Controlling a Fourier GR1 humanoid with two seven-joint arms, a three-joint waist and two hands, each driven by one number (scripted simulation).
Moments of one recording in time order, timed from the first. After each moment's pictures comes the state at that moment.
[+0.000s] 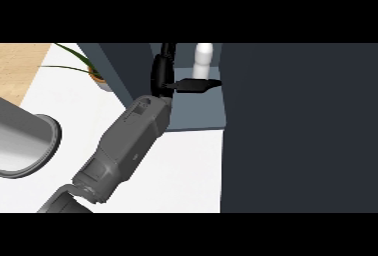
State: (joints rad) left arm -1.03 0.00 -0.26 -0.45 0.57 0.44 -0.63; right arm 0.76 -0.38 -0.37 -2.33 -0.77 0.49 -0.12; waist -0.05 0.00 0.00
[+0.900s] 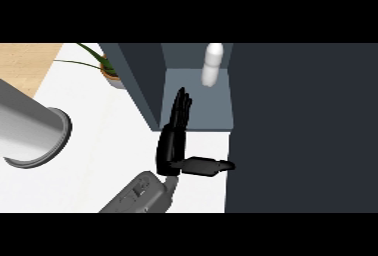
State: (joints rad) left arm -0.43 0.02 -0.65 -1.18 0.61 0.57 -0.58; right arm 0.77 -0.35 -0.38 -2.34 -0.78 0.49 -0.11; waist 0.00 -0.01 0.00
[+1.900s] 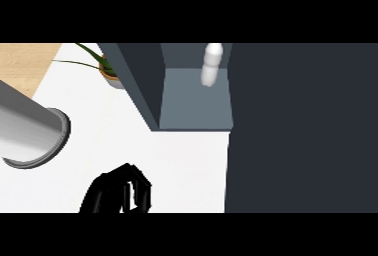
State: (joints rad) left arm 0.02 0.45 -0.71 -1.72 0.60 0.42 -0.56; right arm 0.82 -0.43 -0.27 -2.35 -0.77 0.73 -0.06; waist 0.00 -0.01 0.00
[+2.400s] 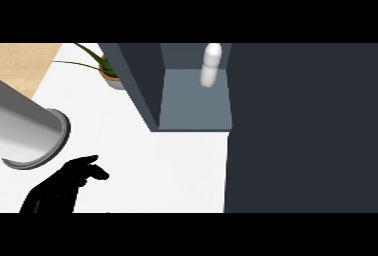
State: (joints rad) left arm 0.18 0.66 -0.52 -1.87 0.73 0.29 -0.59; right arm 0.82 -0.42 -0.18 -2.36 -0.75 0.79 -0.08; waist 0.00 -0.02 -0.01
